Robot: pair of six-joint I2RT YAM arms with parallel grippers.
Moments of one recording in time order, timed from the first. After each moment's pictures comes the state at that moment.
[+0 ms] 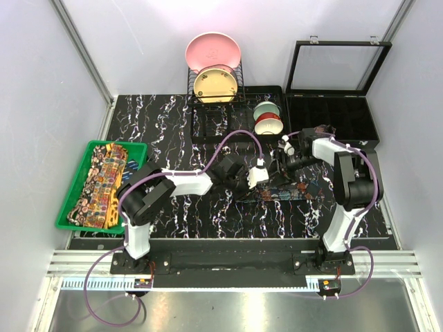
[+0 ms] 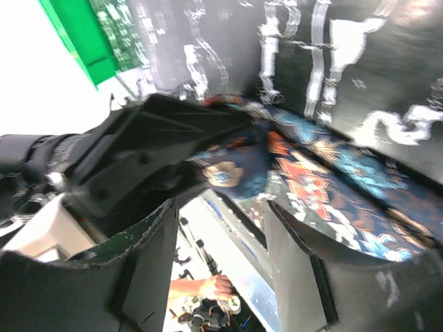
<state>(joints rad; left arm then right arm) -0.85 1.90 1.05 0.07 0.46 0.35 0.10 1.88 1.14 -0.73 -0.91 0.21</state>
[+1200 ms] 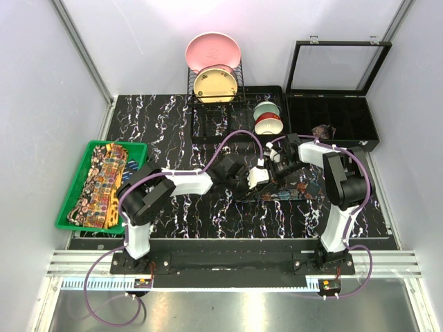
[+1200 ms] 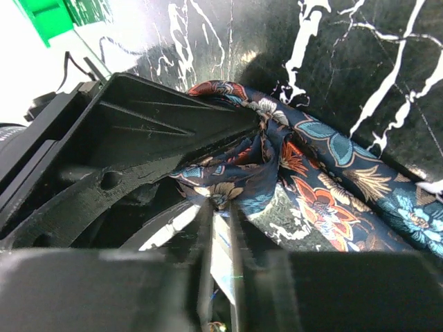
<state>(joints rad) -0.85 1.90 1.06 0.05 0.46 0.37 0.24 1.90 1.11 -0.69 -0.90 0.15</state>
